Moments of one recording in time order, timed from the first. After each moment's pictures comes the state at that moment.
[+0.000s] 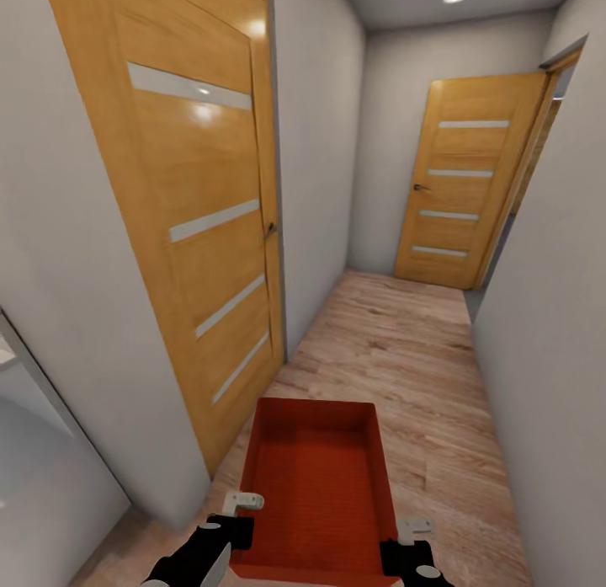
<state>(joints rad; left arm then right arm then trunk) -0.51 -0.14 0.01 -0.32 -0.10 0.17 0.08 -0.48 0.01 0.61 -0.20 -0.55 -0.11 -0.19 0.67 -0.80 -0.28</state>
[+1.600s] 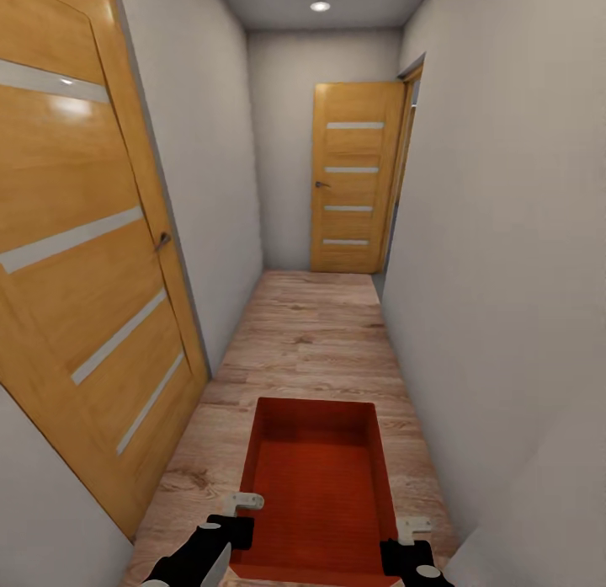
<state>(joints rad) -0.51 -0.14 0.01 -0.32 -0.10 0.17 0.08 -0.48 0.00 0.61 -0.21 -0.55 -0.11 -0.19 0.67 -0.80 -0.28</state>
